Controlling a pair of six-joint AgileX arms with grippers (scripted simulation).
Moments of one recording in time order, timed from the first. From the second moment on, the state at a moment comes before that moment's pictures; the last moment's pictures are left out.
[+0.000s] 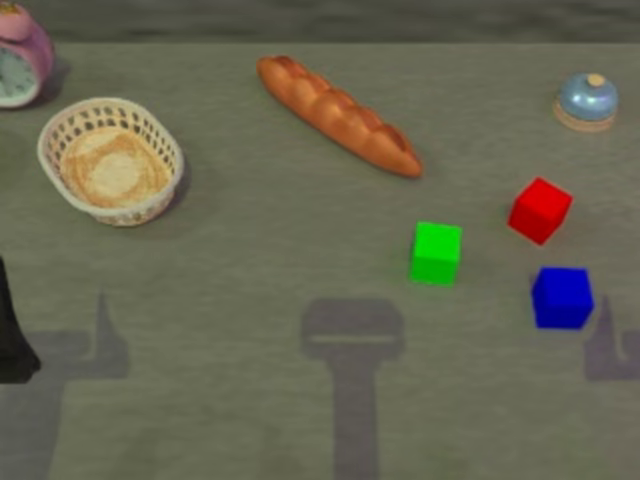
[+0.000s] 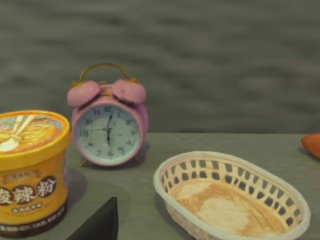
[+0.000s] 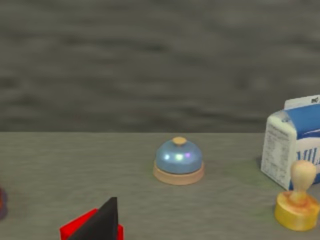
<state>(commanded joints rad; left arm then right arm) 0.00 0.00 0.00 0.00 0.00 0.00 0.00 0.00 0.00 0.00 0.00 0.00</state>
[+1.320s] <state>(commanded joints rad) 0.00 0.00 0.00 0.00 0.00 0.00 0.15 1.74 1.50 -0.97 0.01 -0.44</state>
